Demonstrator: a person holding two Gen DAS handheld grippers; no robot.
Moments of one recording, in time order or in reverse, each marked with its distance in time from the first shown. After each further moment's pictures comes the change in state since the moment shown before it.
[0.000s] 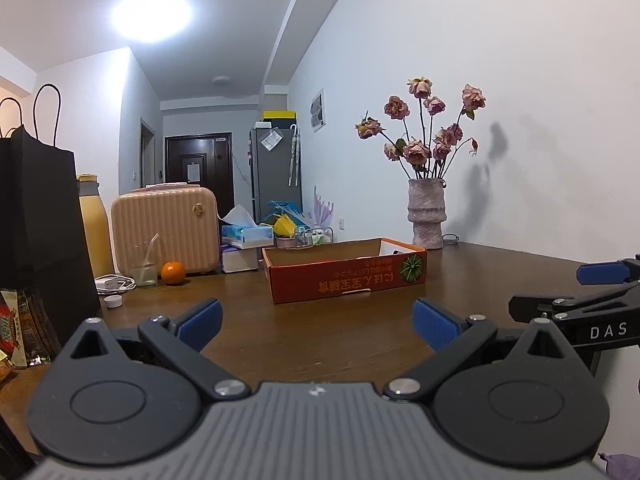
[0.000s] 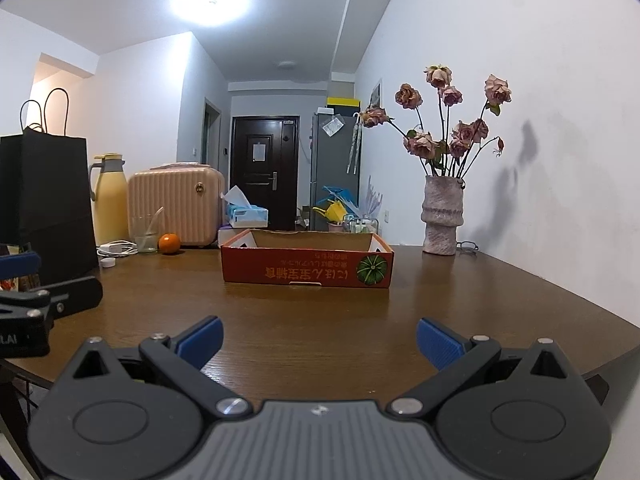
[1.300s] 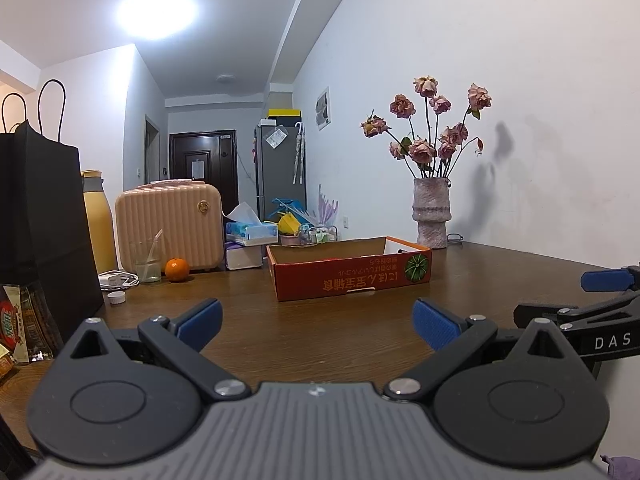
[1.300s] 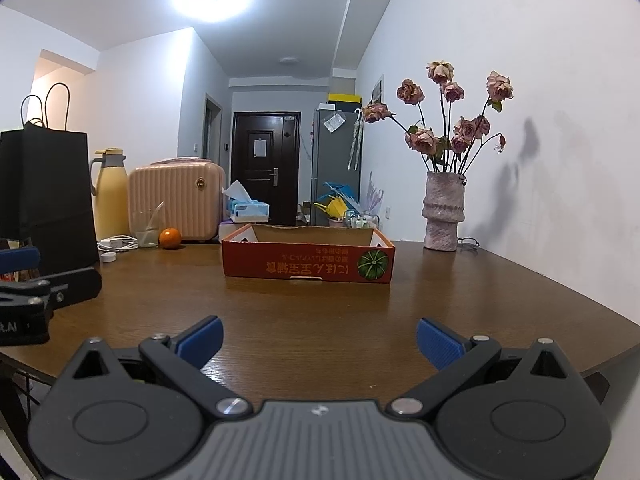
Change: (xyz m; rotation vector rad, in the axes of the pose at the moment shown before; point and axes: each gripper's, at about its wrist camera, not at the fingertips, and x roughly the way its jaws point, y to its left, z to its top) left arm 0.001 0.001 0.002 -0.012 0.009 0.014; right arm 0.002 -0.001 -0.002 -0.002 0.018 0.005
